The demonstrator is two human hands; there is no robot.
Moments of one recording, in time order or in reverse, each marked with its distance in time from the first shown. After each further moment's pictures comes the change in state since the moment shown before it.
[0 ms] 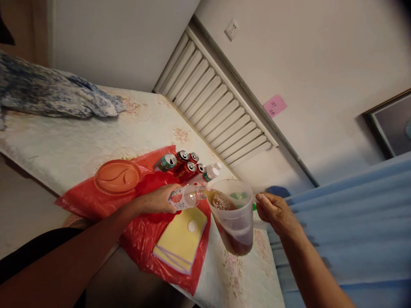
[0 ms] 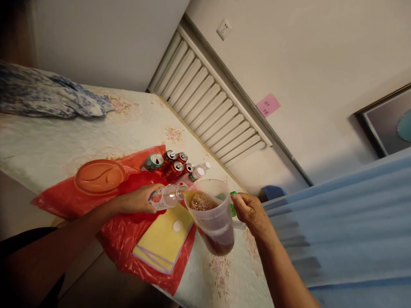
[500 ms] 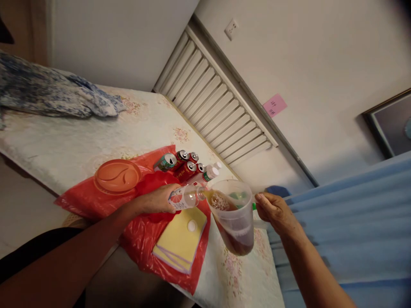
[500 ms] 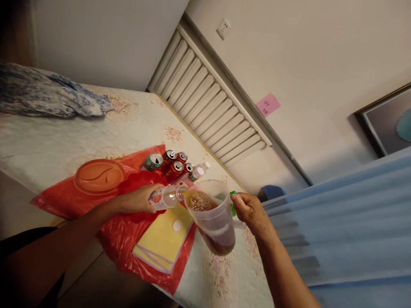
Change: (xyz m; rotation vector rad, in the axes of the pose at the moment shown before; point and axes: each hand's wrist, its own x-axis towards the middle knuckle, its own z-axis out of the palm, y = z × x) left_hand -0.001 0.002 -0.001 0.040 -0.008 -0.010; right_hand 0.000 0.003 -0.005 -0.059 -0.027 -0.020
